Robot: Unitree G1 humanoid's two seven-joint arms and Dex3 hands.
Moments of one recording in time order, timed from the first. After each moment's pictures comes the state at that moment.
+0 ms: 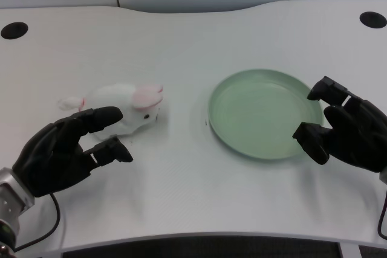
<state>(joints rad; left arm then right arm) -0.64 0.27 0.36 1.22 -0.40 0.01 -1.29 -0.73 -0.17 -0.38 1.26 0.34 -0.10 1.20</state>
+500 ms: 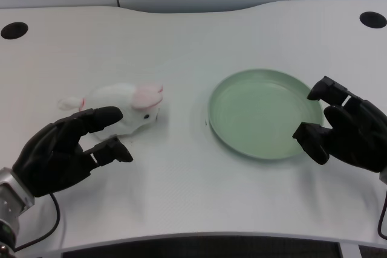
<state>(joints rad) -0.64 0.27 0.36 1.22 -0.39 0.01 -1.29 -0.73 -0.17 -0.38 1.26 0.34 -0.10 1.20</state>
